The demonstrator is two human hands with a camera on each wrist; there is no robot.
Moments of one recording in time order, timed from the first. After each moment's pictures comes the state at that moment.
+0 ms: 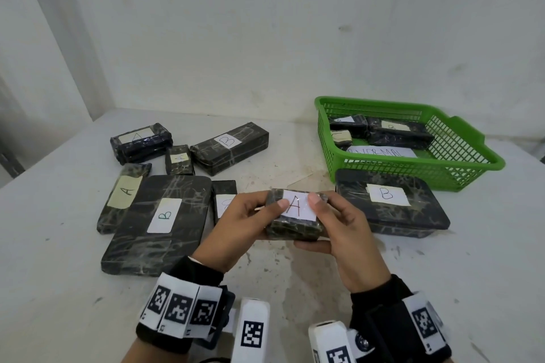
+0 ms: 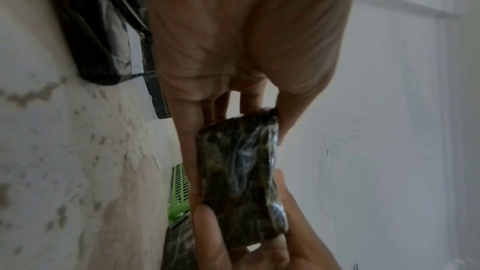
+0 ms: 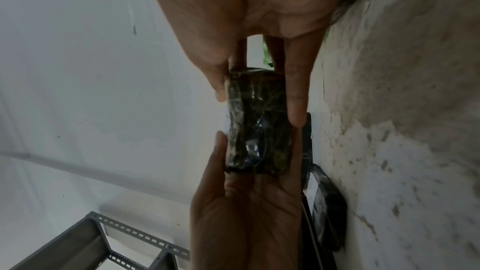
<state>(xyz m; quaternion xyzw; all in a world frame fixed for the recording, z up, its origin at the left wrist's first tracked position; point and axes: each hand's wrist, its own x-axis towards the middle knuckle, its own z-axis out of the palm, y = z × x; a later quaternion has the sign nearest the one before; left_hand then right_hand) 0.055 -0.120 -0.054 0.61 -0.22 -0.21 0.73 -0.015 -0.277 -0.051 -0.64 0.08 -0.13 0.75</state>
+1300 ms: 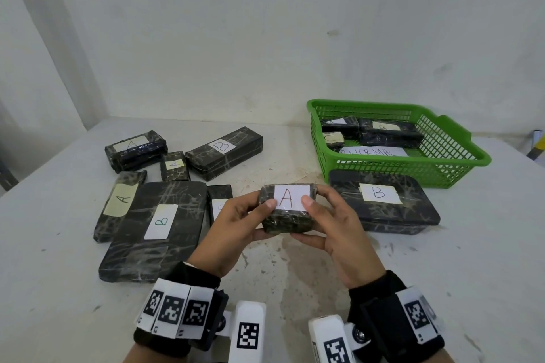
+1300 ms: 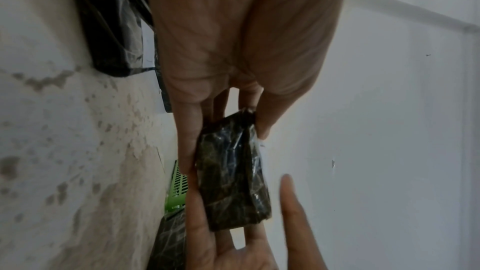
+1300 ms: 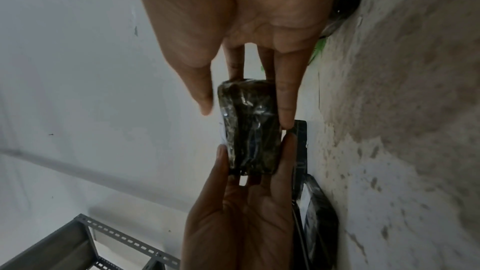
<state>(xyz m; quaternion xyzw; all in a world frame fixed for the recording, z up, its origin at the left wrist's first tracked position) 0.055 -0.119 -0.056 0.58 -0.21 -0.21 0.76 -0.015 -0.279 -0.051 -0.63 0.05 -0.14 0.76</state>
